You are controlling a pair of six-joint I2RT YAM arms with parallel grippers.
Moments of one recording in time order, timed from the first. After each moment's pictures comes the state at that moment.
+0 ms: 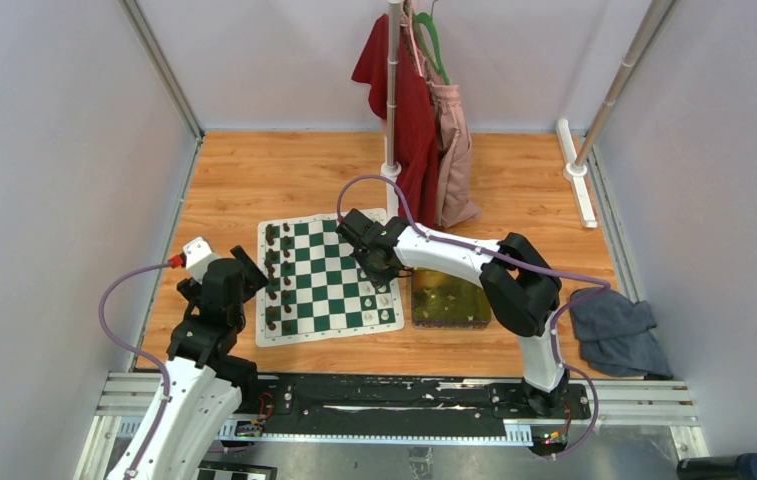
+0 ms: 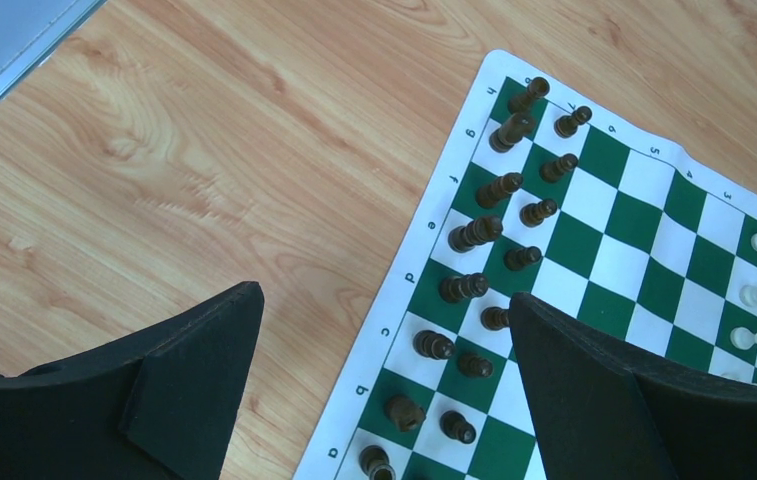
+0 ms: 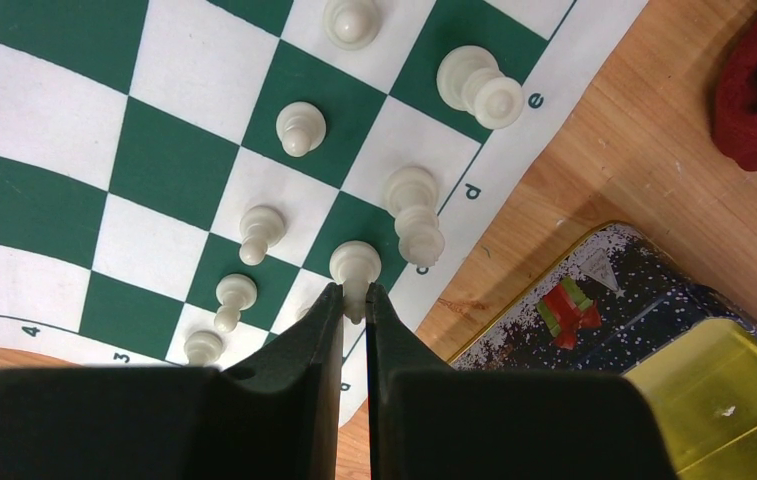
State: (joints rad) left arm -0.23 0.47 0.46 -0.58 -0.59 -0.61; right arm 0.96 1.98 1.50 -0.74 0.16 0.29
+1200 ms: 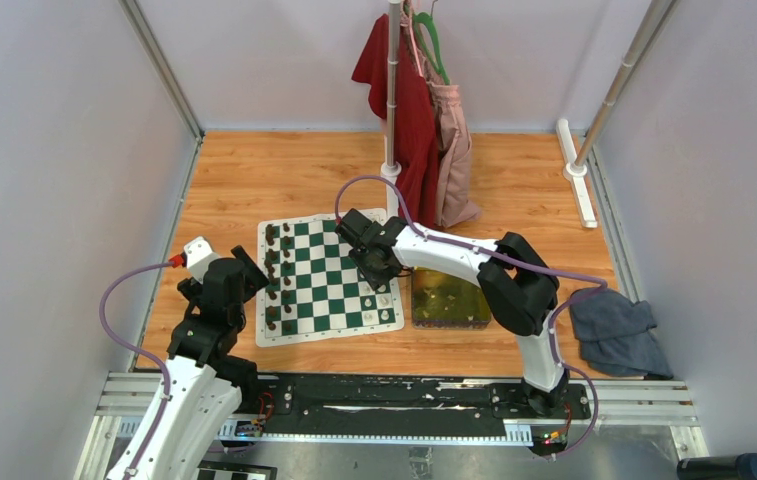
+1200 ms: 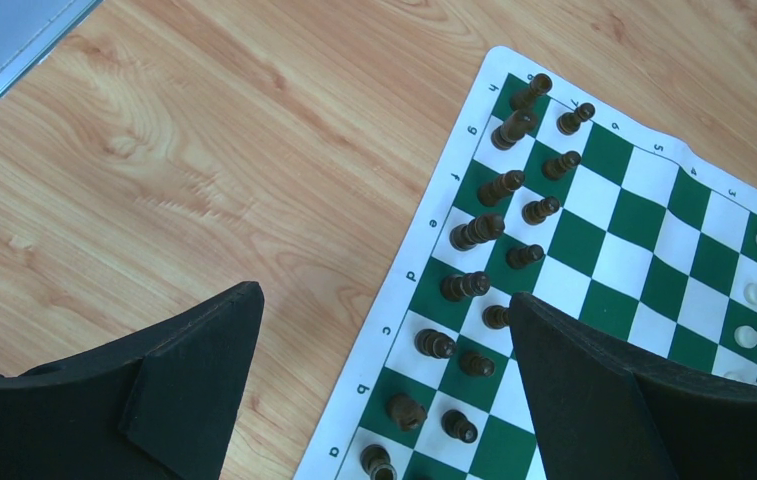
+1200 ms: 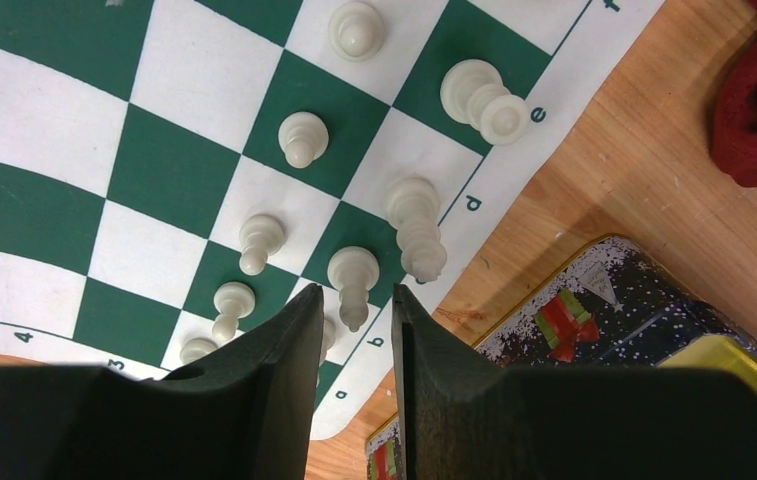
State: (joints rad) left arm -0.23 0.48 0.46 -0.58 -0.59 -0.61; right arm 0.96 1.99 1.51 -0.73 0.16 0.27
